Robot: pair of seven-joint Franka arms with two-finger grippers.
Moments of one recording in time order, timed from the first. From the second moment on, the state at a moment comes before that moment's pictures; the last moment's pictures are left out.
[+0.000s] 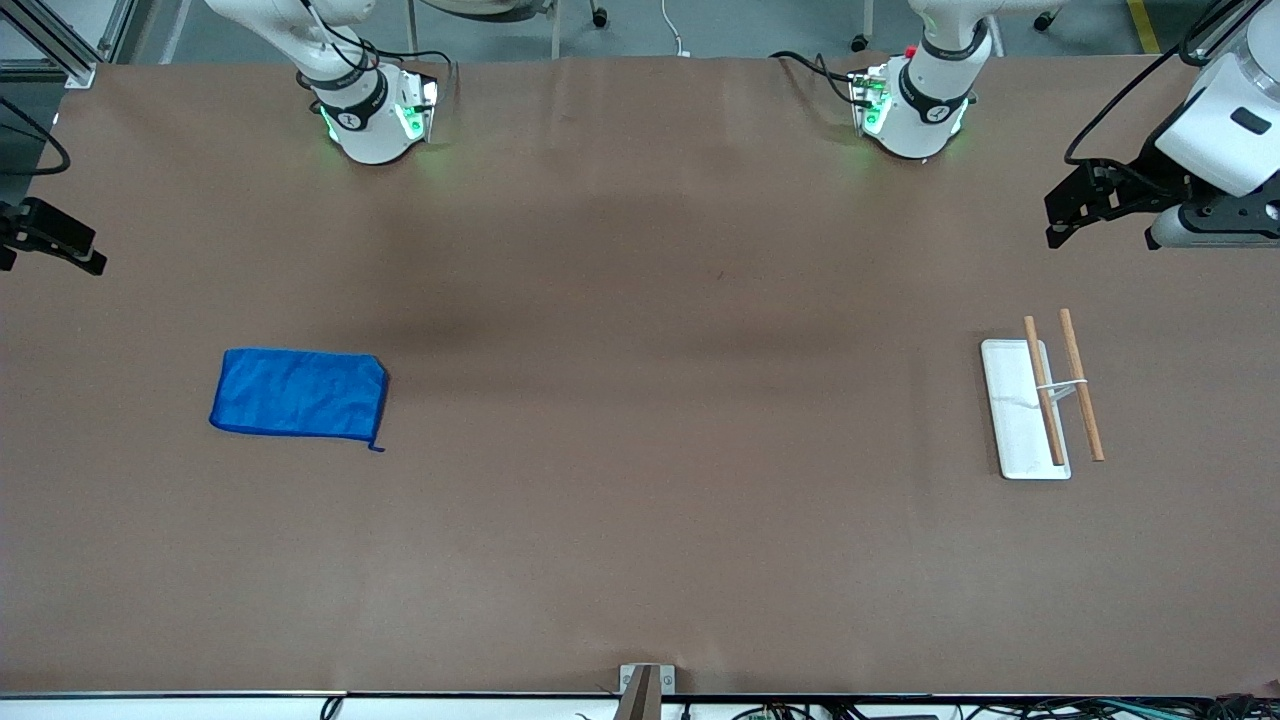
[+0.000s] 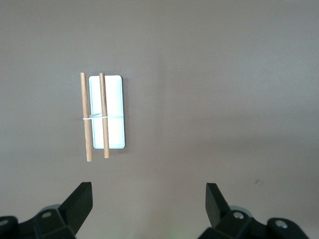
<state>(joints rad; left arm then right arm) 0.05 -0.02 -0.22 -1.49 0.03 1.51 -0.12 -0.06 0.00 -0.04 -1.54 -0.02 1.53 -0.04</state>
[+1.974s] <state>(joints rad) 0.04 0.01 -0.23 -1.49 0.03 1.51 -0.12 -0.11 0.30 -0.04 -2.17 -0.02 2.52 -0.10</state>
